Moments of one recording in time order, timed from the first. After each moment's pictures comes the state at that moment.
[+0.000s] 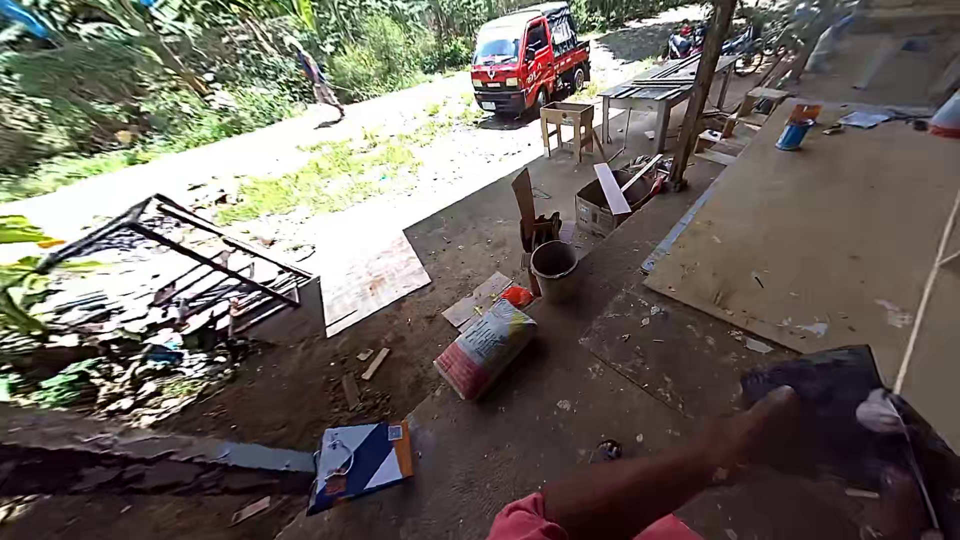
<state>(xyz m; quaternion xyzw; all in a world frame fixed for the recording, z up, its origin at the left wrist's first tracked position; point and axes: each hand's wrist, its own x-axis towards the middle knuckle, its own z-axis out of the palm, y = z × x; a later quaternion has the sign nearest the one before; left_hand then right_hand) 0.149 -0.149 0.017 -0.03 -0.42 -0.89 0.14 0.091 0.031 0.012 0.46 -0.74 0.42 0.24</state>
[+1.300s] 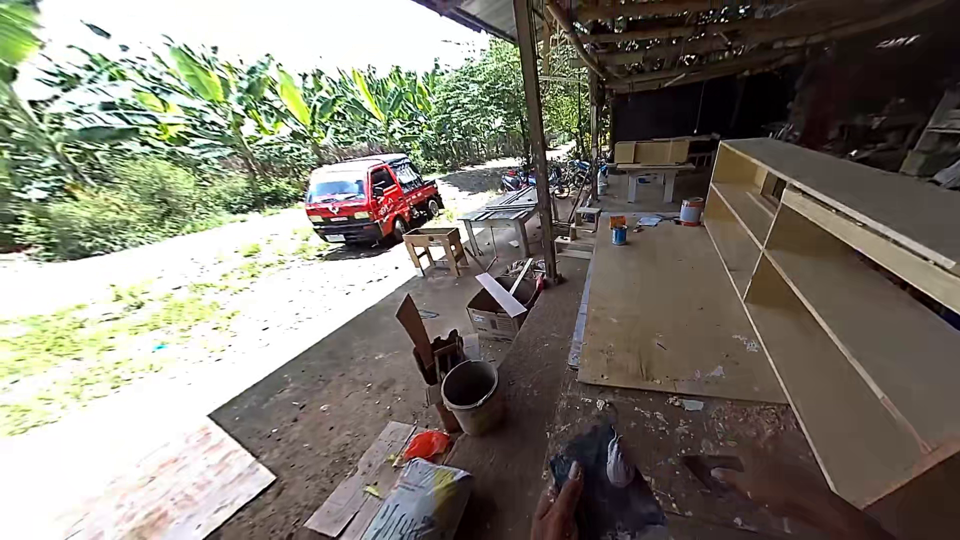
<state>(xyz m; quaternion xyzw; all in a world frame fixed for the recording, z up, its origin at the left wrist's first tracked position) 0.223 -0.347 0.010 0.15 -0.37 -0.90 0.16 0.033 -0.077 -0.005 0.17 -0.90 0.25 -0.33</state>
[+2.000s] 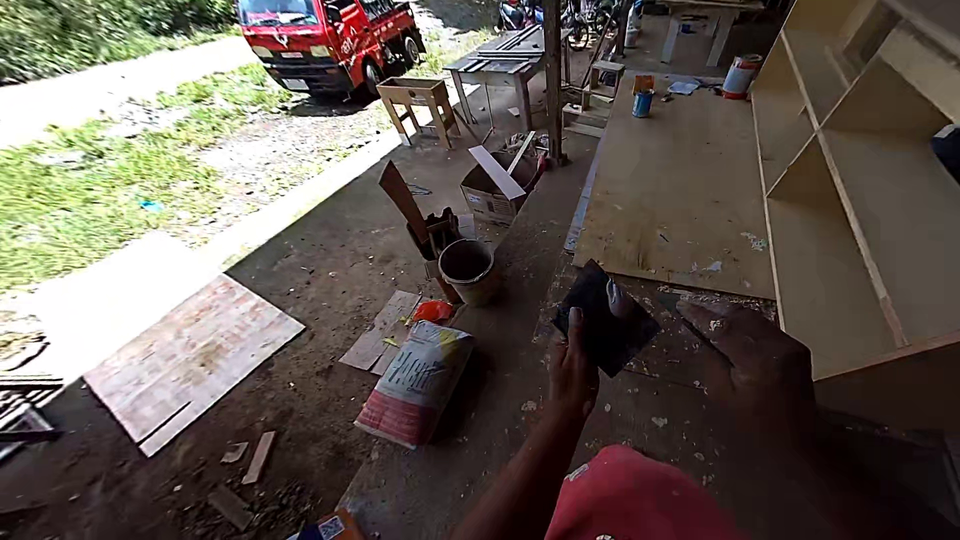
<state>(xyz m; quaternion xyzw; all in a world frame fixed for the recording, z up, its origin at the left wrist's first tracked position) 0.188 -0.308 0.003 0.10 -0.48 -0.82 0.29 0.134 -0.125 0.066 0.40 -0.83 0.27 0.29</state>
